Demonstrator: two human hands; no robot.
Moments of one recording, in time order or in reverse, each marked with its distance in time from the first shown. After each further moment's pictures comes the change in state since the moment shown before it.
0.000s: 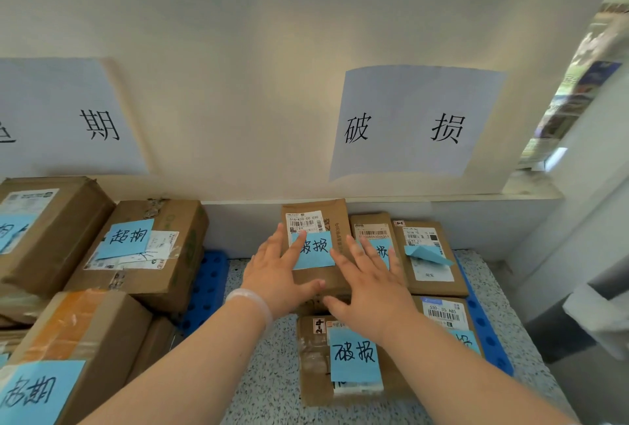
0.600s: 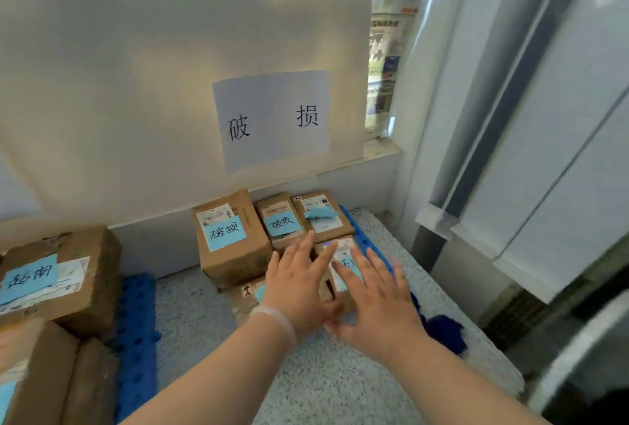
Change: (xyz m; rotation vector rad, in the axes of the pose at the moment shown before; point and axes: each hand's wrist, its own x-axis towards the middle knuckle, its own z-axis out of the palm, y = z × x) left_hand -0.127 0.133 0.037 0.188 0.053 0.525; right_hand -0.211 0.017 0.002 0.059 0.192 0.351
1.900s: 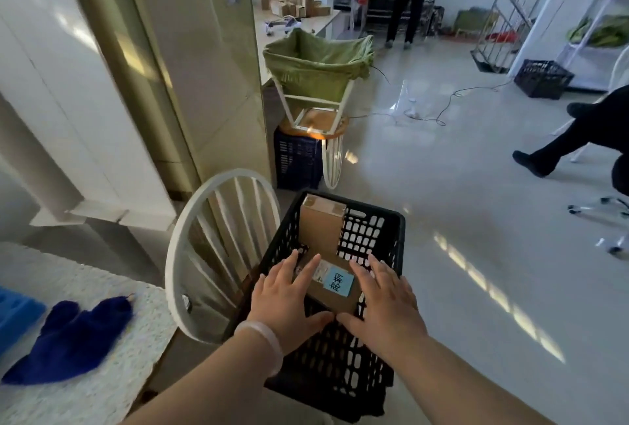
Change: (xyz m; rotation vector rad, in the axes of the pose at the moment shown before) left_hand -0.115 0.531 0.177 -0.004 -0.378 0.744; right_hand -0.480 0.351 -0.015 0.210 0.075 1.031
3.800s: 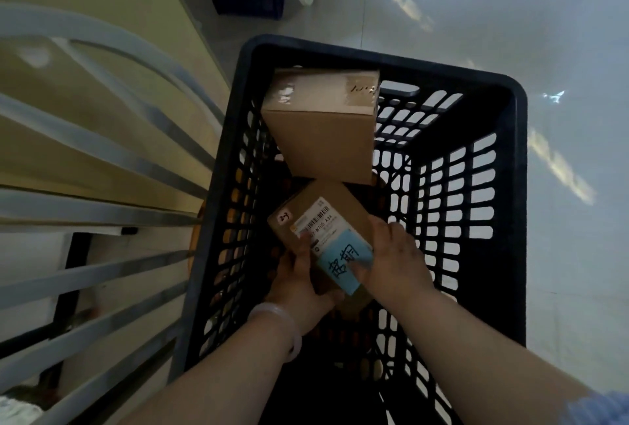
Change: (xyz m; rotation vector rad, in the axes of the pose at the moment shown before) left_hand 0.208 -0.098 0.255 -0.602 -0.653 -0.328; right_hand 0.226 0.100 0.245 0.158 -0.340 0.384
